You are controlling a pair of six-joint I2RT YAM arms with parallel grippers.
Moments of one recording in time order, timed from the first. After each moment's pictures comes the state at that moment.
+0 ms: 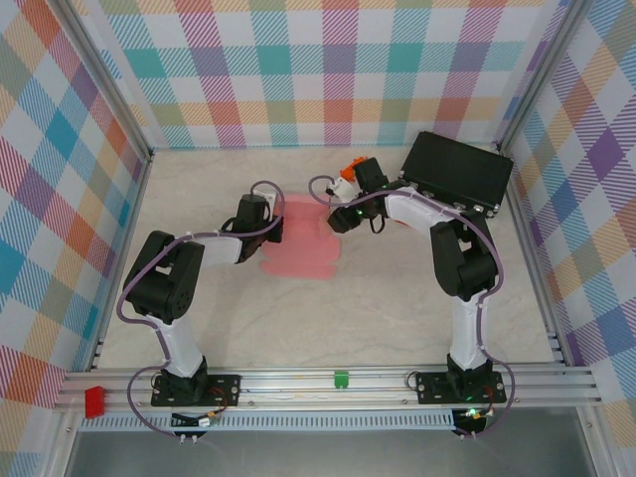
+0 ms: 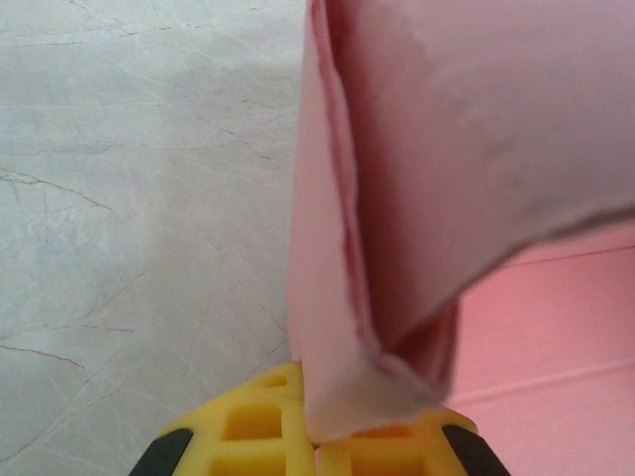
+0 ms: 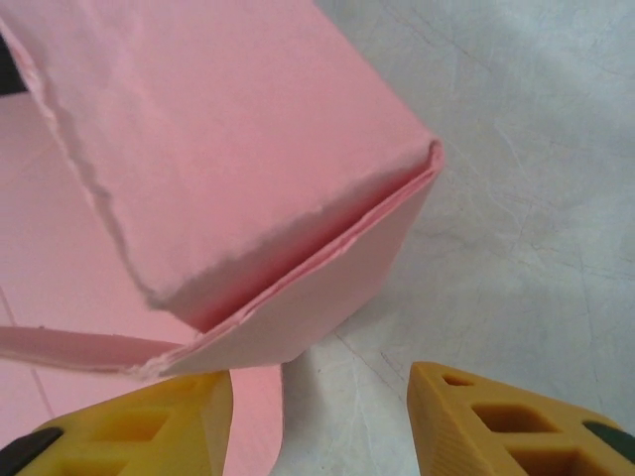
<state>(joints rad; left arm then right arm) -0.35 1.83 0.93 0.24 0.00 -0.16 0.47 2.05 1.53 -0.44 -0.37 -0.30</state>
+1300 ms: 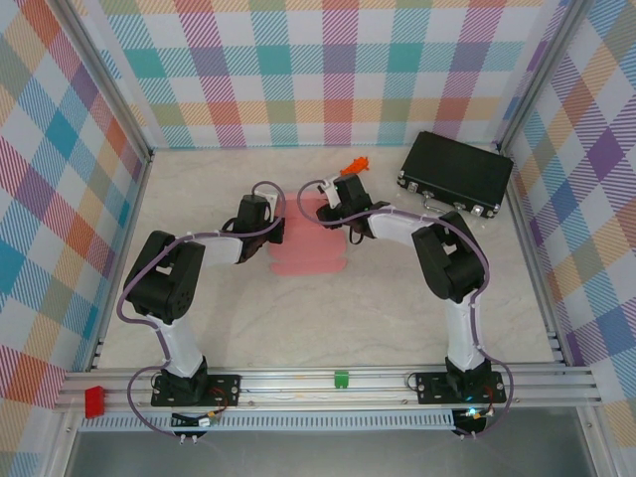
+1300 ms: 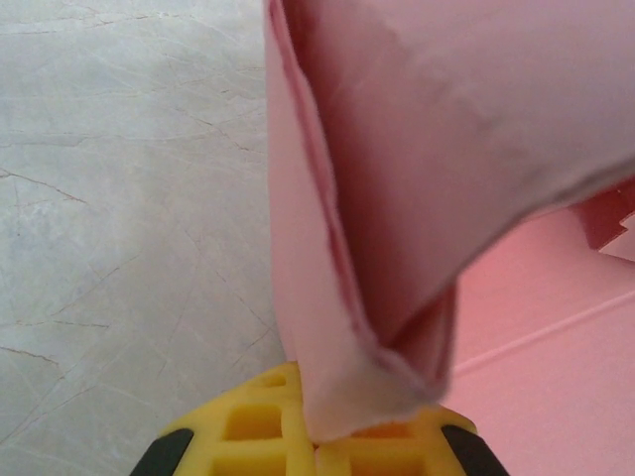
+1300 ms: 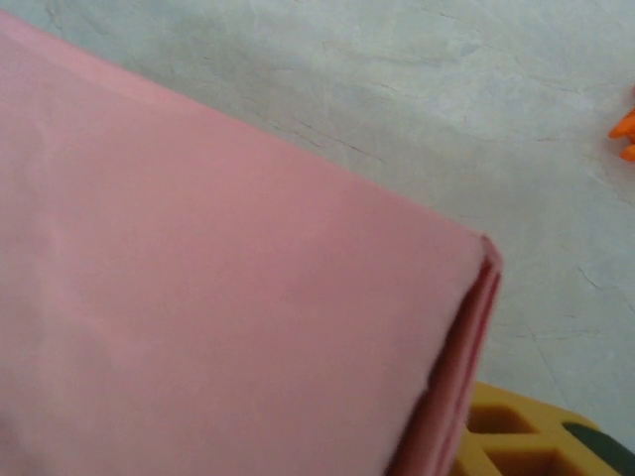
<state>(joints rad) -0.35 1.83 0.93 0.23 0.02 -0.16 0.58 2.08 1.40 -0.04 -0.03 -0.02</state>
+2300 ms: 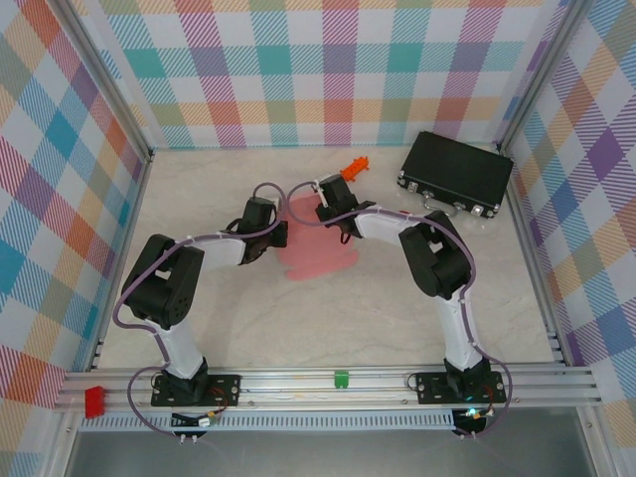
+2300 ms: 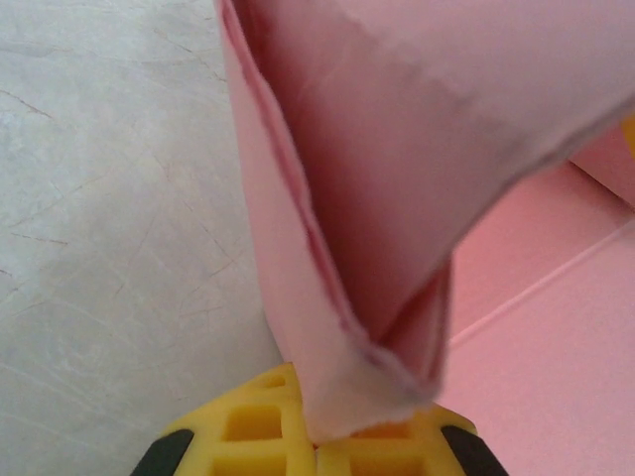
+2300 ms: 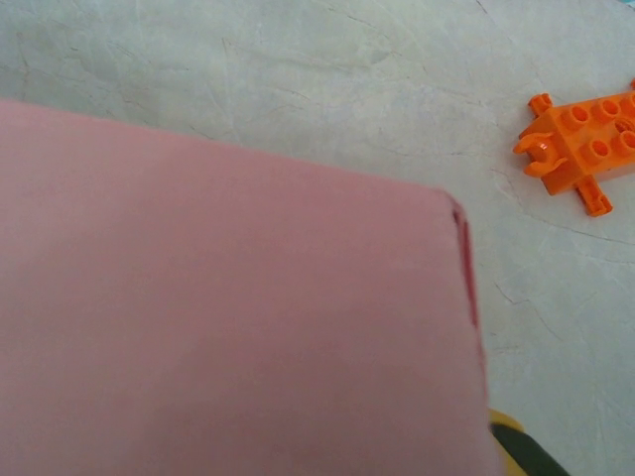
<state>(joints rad) -0.40 1.80 0.93 0.10 0.00 -0.28 0.63 2.18 1.52 -0.09 0.23 -0.04</state>
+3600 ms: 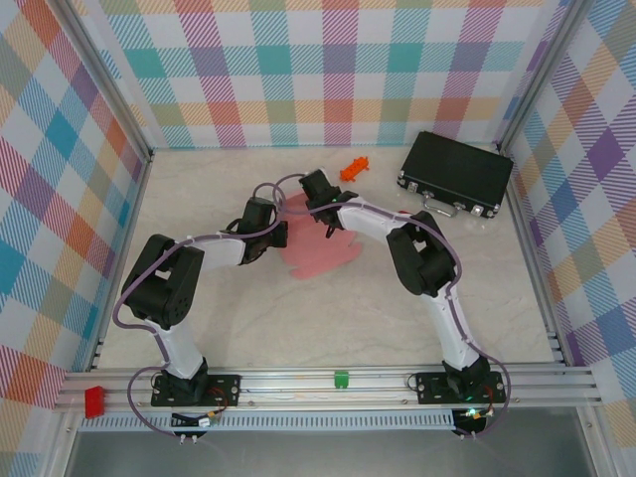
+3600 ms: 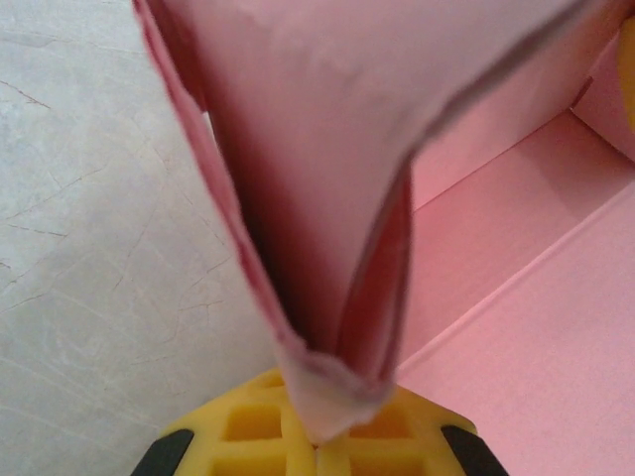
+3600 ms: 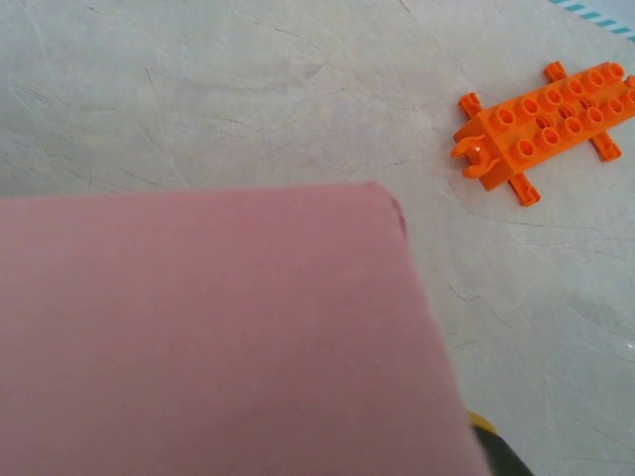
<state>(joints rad) -0.40 1.80 0.93 0.10 0.00 -0.28 0.68 2.30 1.78 -0.35 0.45 0.10</state>
